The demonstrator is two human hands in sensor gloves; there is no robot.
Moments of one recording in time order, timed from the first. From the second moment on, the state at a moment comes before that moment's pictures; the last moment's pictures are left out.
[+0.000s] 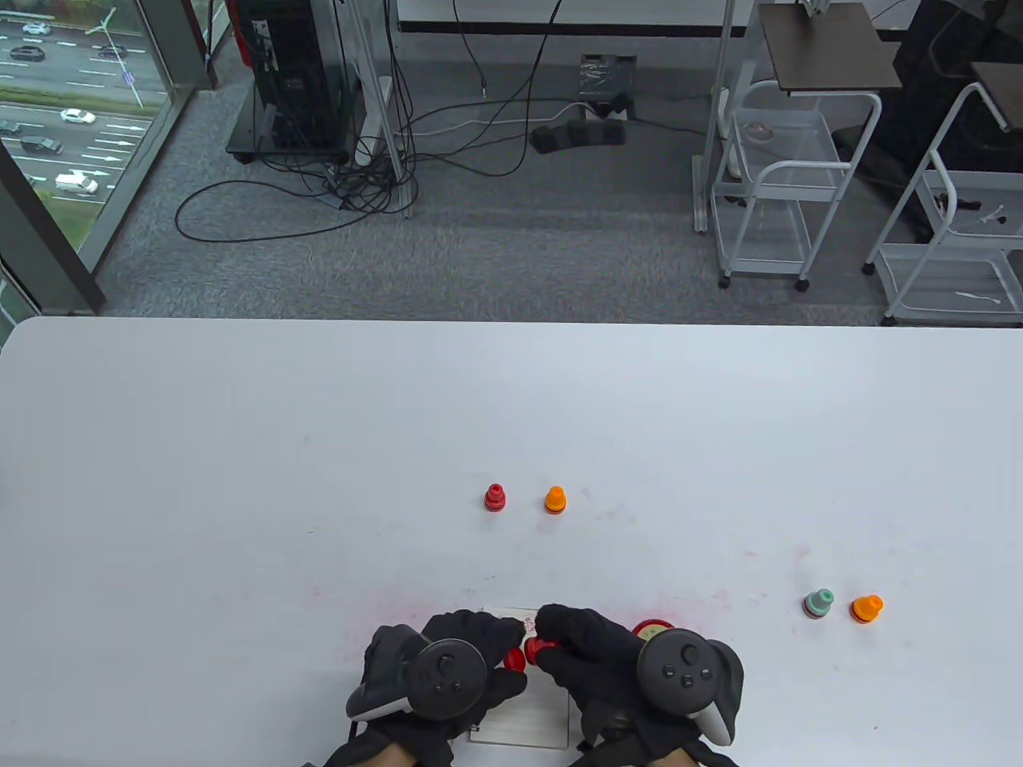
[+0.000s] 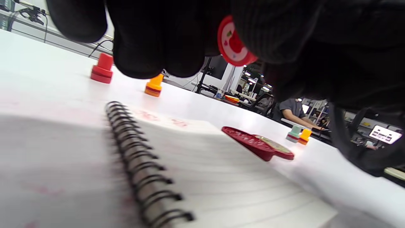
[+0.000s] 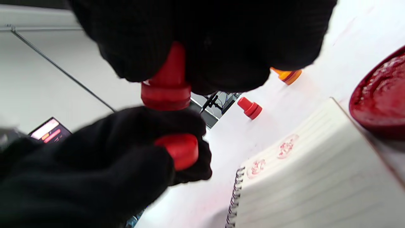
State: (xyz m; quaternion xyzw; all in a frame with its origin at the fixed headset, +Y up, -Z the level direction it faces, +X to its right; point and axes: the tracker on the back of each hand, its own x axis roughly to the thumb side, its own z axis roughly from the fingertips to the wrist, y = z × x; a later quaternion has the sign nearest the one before) left_hand -0.114 -0.710 -0.209 -0.04 -0.32 0.17 0.93; right_hand 0.109 -0.711 -0.200 0.15 -0.04 0.86 0.48
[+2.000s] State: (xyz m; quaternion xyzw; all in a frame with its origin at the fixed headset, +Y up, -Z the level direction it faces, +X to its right) left_hand -0.195 -0.710 -0.236 -0.09 -0.20 0.17 0.96; right_hand 0.128 -0.710 -0.202 0.12 -0.09 0.94 0.32
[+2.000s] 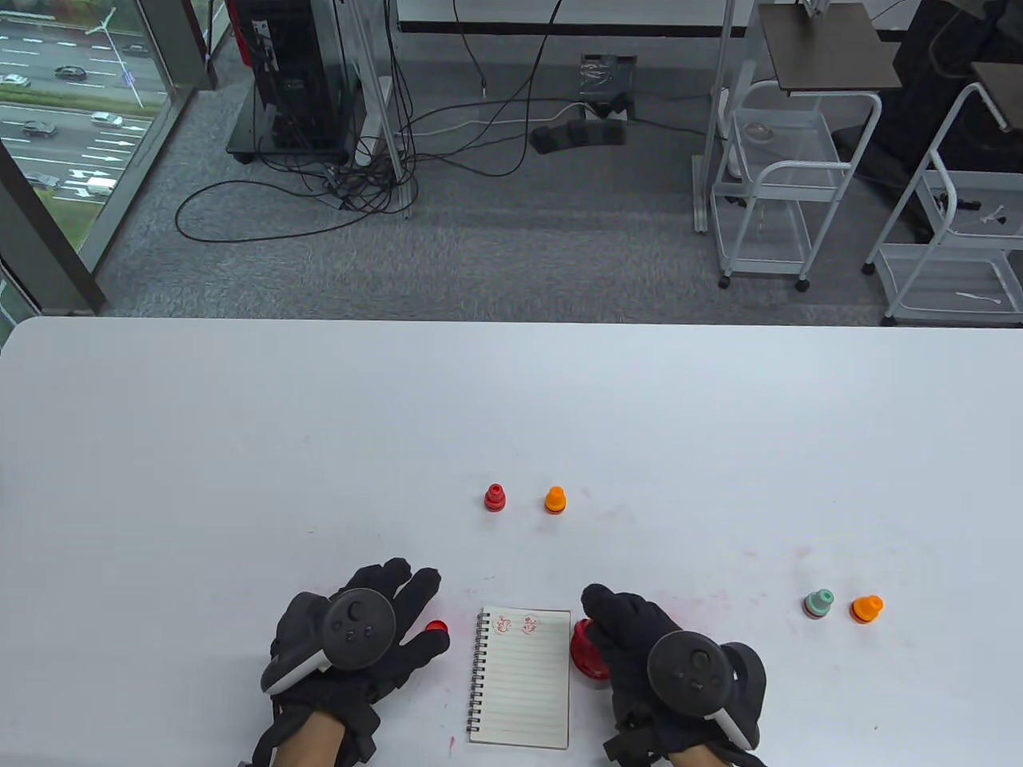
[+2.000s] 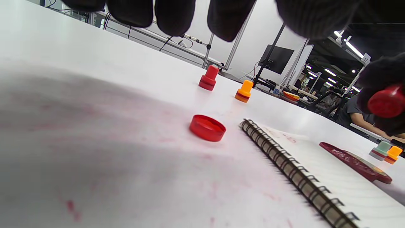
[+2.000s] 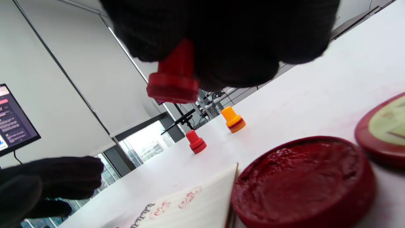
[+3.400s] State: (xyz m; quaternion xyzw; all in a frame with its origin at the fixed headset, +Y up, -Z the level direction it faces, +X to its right) left_hand -0.192 -0.705 -0.232 -0.11 -0.19 0.17 0.96; right_hand 0.091 -0.729 -0.215 0.13 0.02 0.99 0.03
